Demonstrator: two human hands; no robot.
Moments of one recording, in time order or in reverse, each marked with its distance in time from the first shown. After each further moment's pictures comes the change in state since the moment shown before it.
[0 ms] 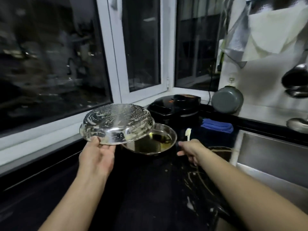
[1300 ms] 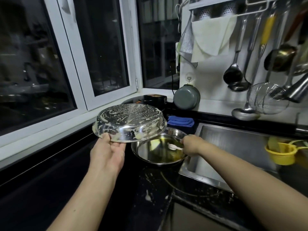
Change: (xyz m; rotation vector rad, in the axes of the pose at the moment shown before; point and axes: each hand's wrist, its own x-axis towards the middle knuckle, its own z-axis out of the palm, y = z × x) left_hand -0.071 -0.103 0.052 0.038 -0.085 -0.225; right_hand -0.017 0.041 -0.136 -1.136 0.097 -0.319
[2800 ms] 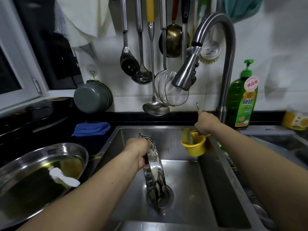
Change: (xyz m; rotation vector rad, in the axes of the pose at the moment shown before) left_hand 0.000 -0.418 0.109 1.239 -0.350 -0.396; right_hand -0.021 0.397 -0.027 0.359 0.351 0.575
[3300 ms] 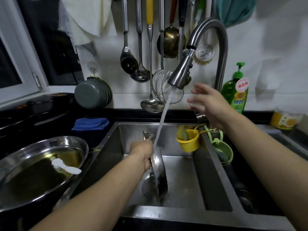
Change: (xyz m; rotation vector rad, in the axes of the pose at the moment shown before) left_hand -0.012 -0.032 0.016 -0.054 0.040 0.003; right_hand -0.077 -0.022 -0.070 1.139 0.002 -0.259
